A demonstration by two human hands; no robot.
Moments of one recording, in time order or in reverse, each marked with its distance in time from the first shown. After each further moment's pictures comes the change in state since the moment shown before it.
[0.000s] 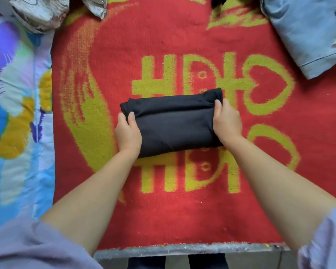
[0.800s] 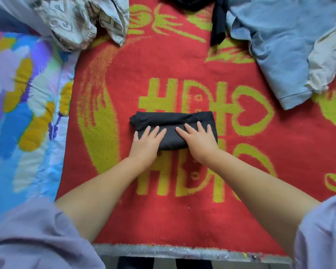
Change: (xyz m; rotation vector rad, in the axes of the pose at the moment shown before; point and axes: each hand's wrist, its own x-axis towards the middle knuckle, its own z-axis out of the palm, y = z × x) left_hand -0.038 0.033 -0.015 1.004 -0.516 0.567; right_hand -0.045 -0.041 -0.026 -0.827 -0.388 -0.650
